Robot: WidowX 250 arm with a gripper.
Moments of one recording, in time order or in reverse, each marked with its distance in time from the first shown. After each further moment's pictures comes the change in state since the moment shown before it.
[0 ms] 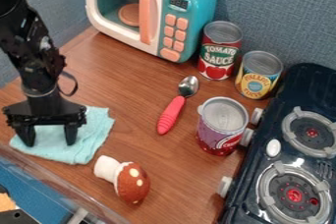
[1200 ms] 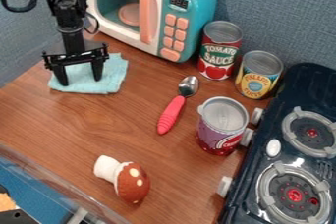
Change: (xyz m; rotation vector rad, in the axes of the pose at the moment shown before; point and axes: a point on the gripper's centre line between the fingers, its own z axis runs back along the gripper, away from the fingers) arm 0.119 -0.032 -0.011 -0.070 0.038 0.193
